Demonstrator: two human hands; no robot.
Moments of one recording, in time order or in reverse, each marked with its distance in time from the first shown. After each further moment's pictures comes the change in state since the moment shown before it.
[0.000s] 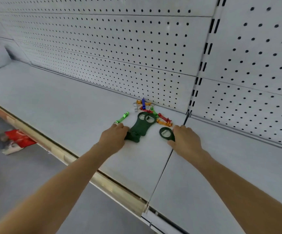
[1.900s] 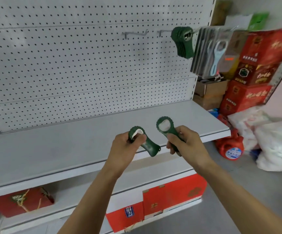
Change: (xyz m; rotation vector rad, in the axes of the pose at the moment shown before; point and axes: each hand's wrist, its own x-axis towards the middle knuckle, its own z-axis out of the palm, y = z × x) left_hand -0.487 0.652 -0.023 -1.208 -0.062 0.614; right_hand -0.743 0.379 -0.118 1.114 0.769 0.470
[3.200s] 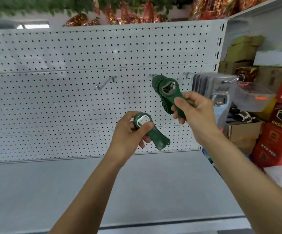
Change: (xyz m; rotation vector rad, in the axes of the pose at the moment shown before) left_hand 0.196 0.145 0.122 -0.140 0.204 0.294; right_hand 0.270 -0.092 -0.147 0.291 0.016 -0.401
